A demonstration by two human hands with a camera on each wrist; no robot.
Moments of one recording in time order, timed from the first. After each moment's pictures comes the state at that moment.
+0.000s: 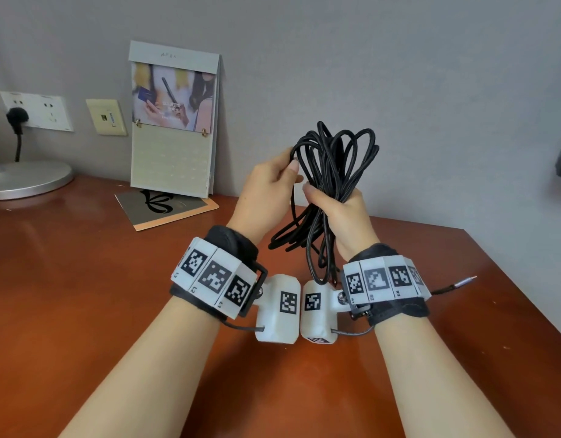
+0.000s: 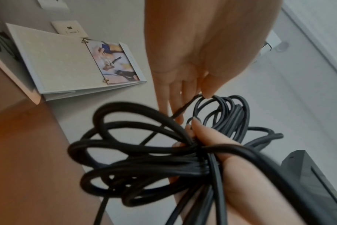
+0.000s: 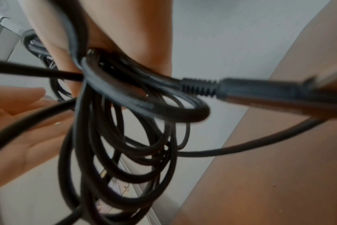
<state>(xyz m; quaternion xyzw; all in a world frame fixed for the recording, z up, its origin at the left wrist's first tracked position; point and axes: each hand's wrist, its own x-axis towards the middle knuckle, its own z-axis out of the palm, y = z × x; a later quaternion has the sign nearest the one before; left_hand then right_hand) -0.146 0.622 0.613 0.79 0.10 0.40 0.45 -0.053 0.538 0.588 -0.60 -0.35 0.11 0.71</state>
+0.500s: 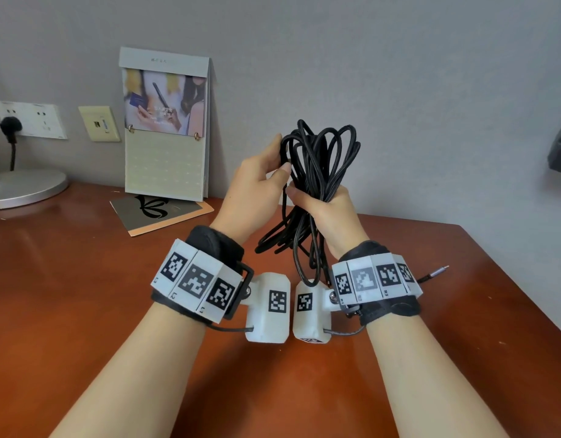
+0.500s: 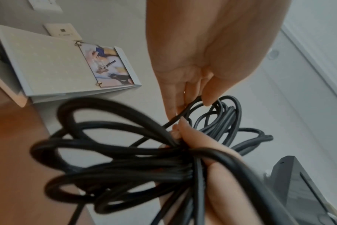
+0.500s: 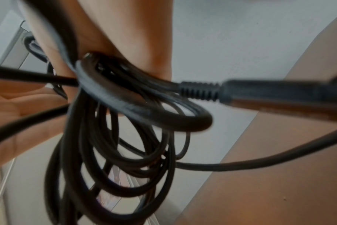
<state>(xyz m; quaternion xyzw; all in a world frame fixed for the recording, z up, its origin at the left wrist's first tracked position) -0.152 0.621 0.622 0.78 0.06 0.39 0.48 -0.058 0.537 0.594 -0.61 -0.38 0.12 0.68</state>
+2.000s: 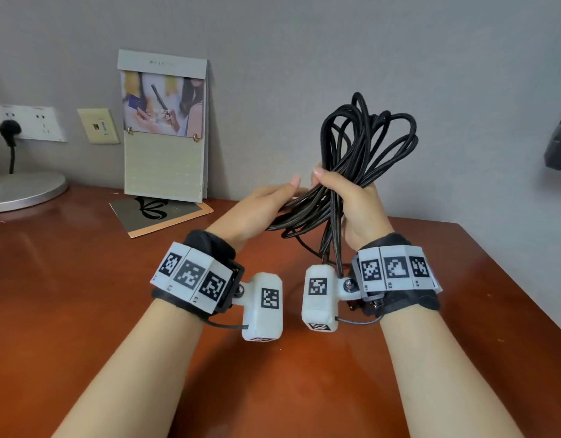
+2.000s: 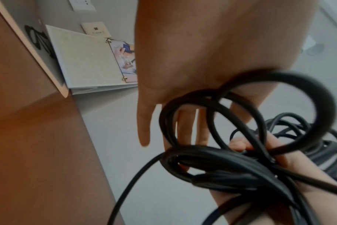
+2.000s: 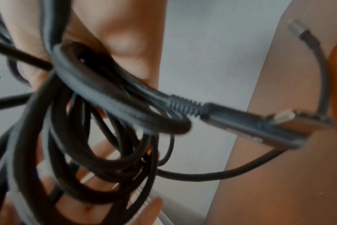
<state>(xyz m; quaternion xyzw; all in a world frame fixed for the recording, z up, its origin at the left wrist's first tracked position) -0.155 0.625 0.609 0.82 0.10 0.17 0.54 -0.049 0.517 0.609 -0.51 -0.33 0.16 0.78</state>
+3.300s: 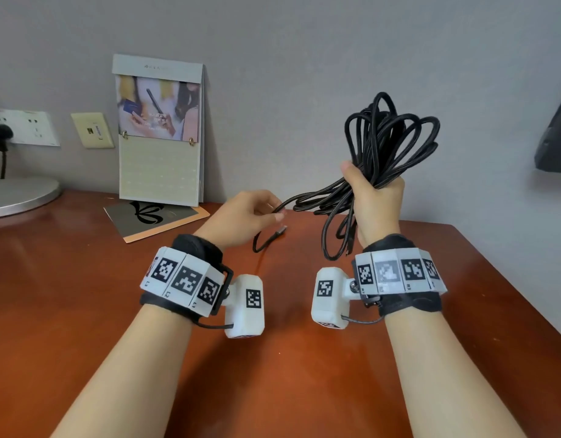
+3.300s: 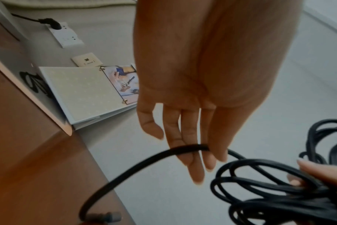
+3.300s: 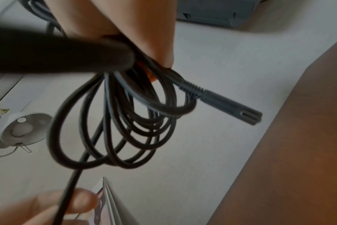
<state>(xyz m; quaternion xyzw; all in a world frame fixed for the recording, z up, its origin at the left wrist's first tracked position) -0.157 0.649 0.600 0.89 0.14 0.22 0.37 -0.039 0.510 0.614 -0.54 -0.27 -0.07 0.80</state>
